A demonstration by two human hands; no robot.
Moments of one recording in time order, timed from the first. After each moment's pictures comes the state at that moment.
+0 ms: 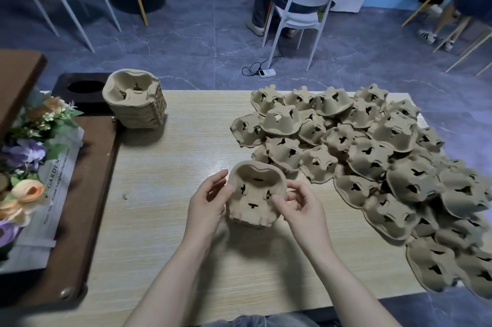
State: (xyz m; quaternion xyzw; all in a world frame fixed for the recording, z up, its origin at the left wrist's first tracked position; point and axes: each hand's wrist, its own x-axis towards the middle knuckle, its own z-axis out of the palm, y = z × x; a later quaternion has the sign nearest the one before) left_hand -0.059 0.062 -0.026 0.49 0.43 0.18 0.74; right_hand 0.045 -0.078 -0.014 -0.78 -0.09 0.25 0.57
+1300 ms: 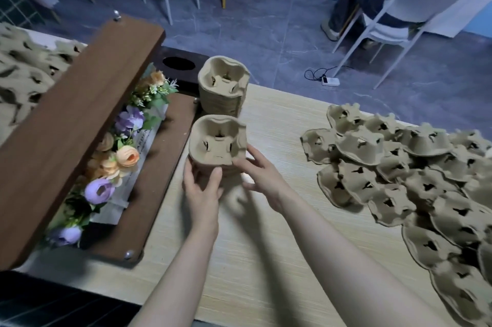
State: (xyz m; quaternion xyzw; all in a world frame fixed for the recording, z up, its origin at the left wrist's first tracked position) left_hand -0.116 0.152 -0.061 0.30 0.53 0.42 0.67; right_hand 0.006 0.126 -0.038 -0.67 -0.19 0.56 0.45
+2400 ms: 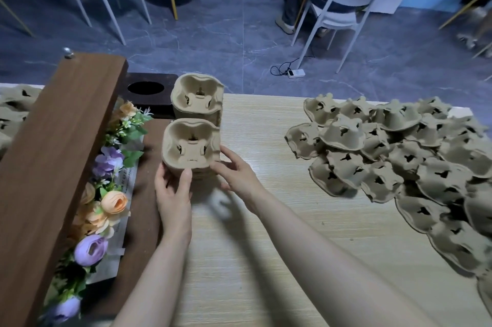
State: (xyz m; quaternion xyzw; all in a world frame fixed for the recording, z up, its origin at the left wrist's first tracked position) left_hand -0.135 0.221 -0.071 0.39 0.53 0.38 0.65; right_hand -0.017 0.169 -0.050 -0.67 -0.15 0.50 0.52
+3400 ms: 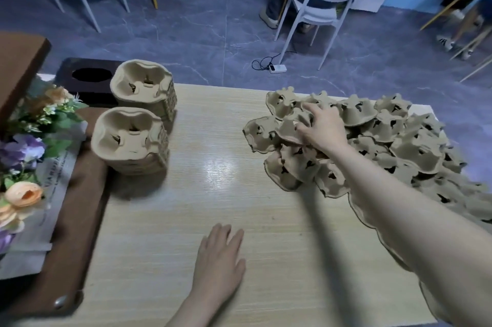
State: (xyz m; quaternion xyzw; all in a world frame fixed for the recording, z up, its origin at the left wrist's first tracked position) left_hand -0.102 0.039 -0.119 0.92 0.27 -0.11 0.27; right_hand 0.233 0.038 -0.024 -0.93 -0.33 0.07 0.13
